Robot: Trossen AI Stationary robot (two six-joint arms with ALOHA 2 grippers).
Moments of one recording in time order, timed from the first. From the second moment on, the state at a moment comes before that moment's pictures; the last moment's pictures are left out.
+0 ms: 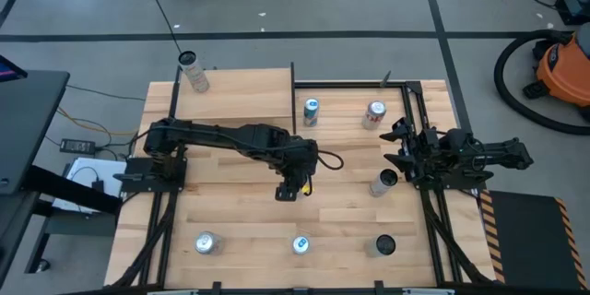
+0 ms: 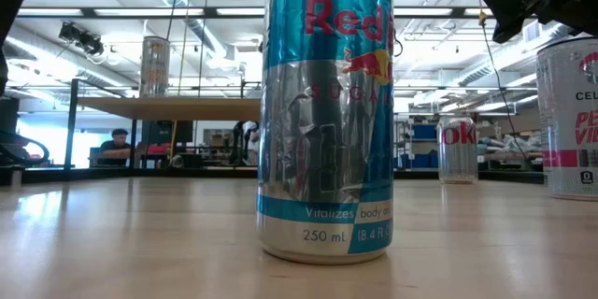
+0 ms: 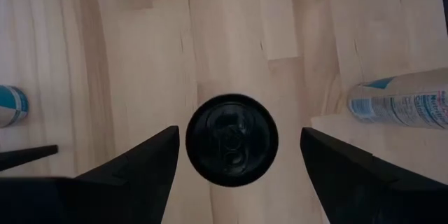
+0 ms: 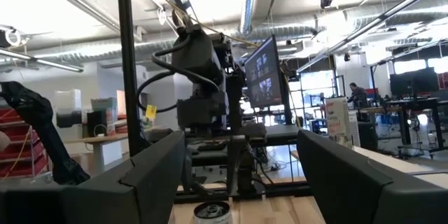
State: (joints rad) left arm -0.11 1.93 1.89 -1.07 0.01 0.01; right arm 0.05 0.00 0.01 0.42 0.01 0.07
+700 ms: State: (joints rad) left arm -0.11 1.99 1.89 -1.07 0.05 0.01; right arm 0.05 0.01 0.01 0.41 0.01 0.08
